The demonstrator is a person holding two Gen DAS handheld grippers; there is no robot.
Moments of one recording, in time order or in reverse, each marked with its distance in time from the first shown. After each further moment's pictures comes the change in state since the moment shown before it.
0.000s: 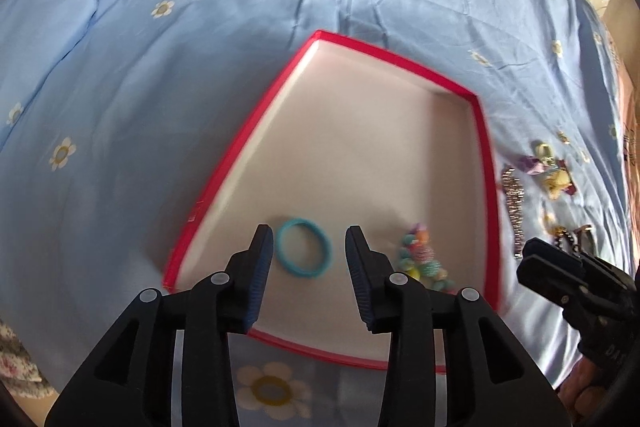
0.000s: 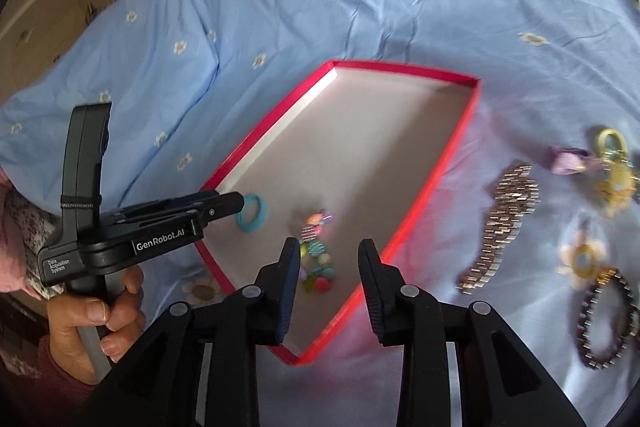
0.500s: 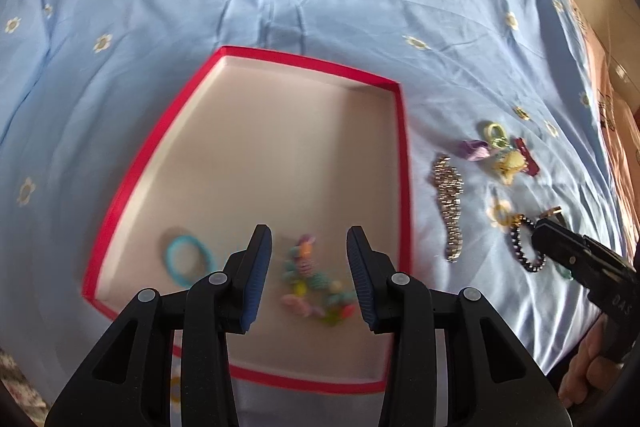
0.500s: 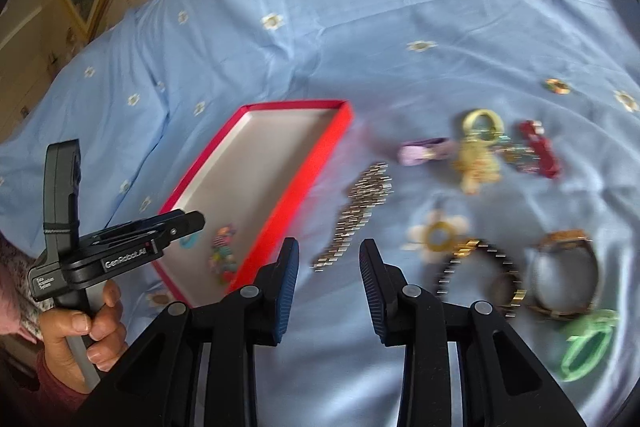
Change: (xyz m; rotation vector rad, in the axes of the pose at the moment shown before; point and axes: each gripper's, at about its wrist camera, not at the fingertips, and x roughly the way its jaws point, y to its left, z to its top) left arm 0.000 -0.075 0.006 0.114 -0.003 -0.074; right arm -0.070 -0.078 -0.016 0.146 -0.101 -0.128
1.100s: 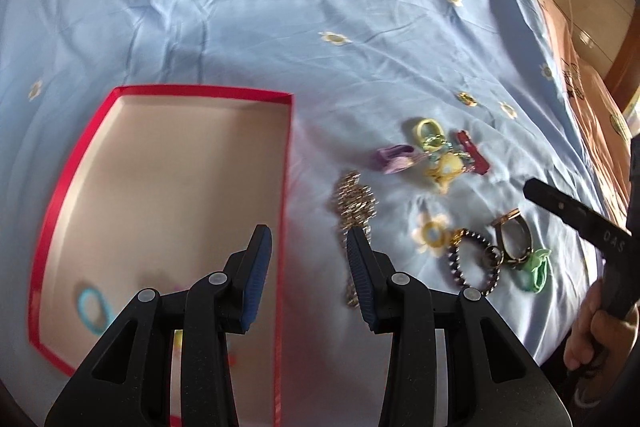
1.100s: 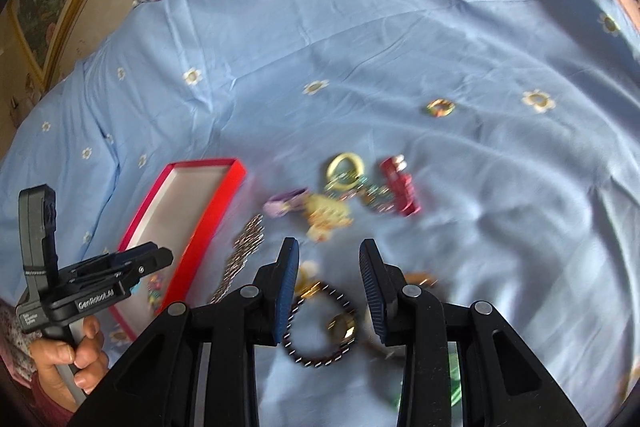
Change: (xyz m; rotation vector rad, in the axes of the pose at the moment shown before) left arm 0.021 -0.081 0.027 0.135 0.012 -0.109; right arm -0.038 -0.088 0.025 0.112 -0.094 -0.146
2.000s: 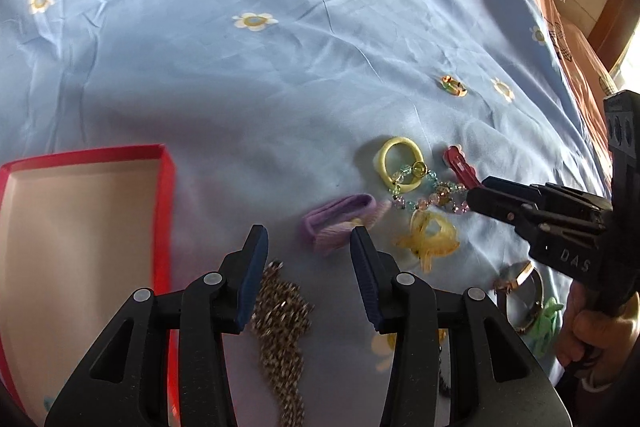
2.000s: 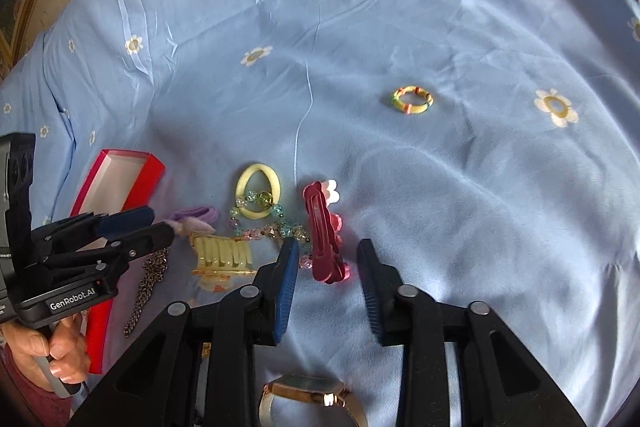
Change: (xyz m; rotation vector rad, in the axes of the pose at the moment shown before) left arm 0.097 -0.054 0.059 0.135 0.110 -0.084; right arm 0.080 -0.046 0.041 -0.052 0.175 -0.089
